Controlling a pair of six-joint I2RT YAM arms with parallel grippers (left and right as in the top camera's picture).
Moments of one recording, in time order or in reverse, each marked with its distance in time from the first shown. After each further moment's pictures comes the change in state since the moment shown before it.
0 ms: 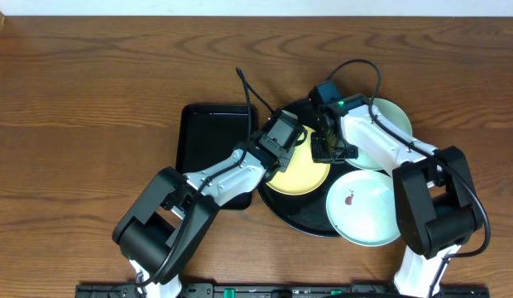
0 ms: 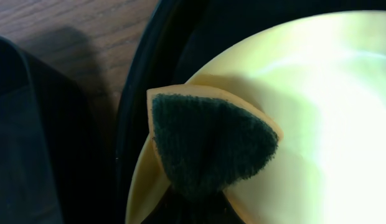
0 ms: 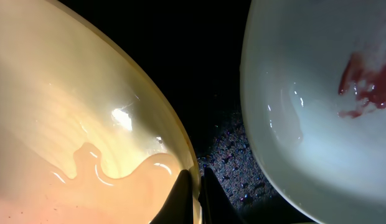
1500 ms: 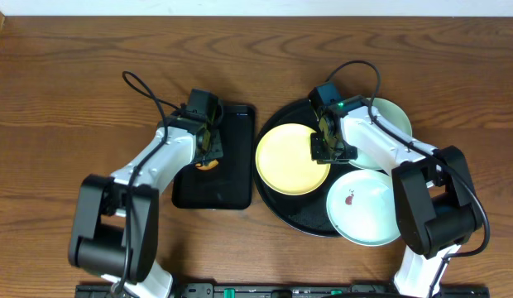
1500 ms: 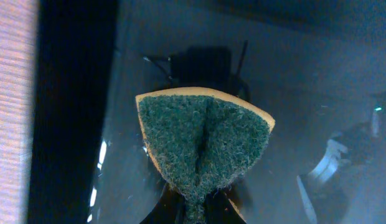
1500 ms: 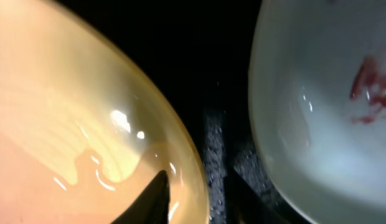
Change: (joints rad) left arm 0.446 -0.114 -0.008 -0.399 0.179 -0.230; right arm 0.000 0.000 -0.017 0.034 -0.004 -0.005
